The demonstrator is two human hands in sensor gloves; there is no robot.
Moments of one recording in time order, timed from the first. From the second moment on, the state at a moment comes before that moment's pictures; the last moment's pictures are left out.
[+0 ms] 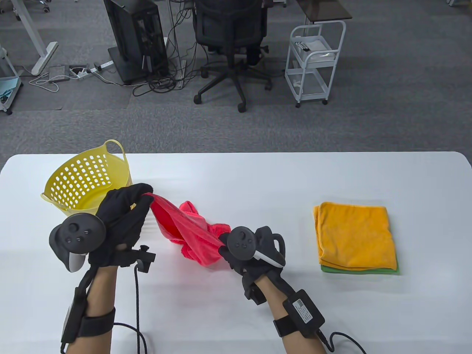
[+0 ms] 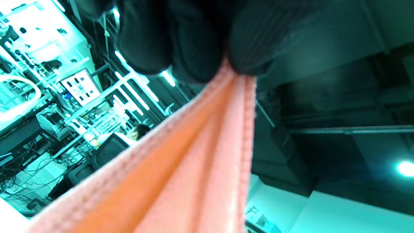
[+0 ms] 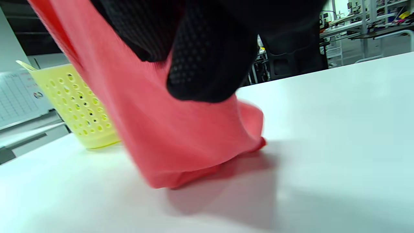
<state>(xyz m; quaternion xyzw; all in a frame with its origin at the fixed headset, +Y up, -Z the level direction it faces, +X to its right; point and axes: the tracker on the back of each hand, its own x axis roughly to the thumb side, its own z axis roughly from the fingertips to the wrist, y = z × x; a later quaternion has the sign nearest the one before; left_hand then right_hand) -0.288 -0.543 -0.329 0.26 -0.12 0.39 0.88 0.018 -0.670 -0.366 0.19 0.02 0.97 0.16</state>
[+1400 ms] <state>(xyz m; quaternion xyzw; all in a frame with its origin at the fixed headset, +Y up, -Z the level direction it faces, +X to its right) -0.361 -0.547 -0.323 0.31 -0.05 0.45 0.84 0.178 -0.568 -0.332 0.05 -0.15 0.93 0.34</state>
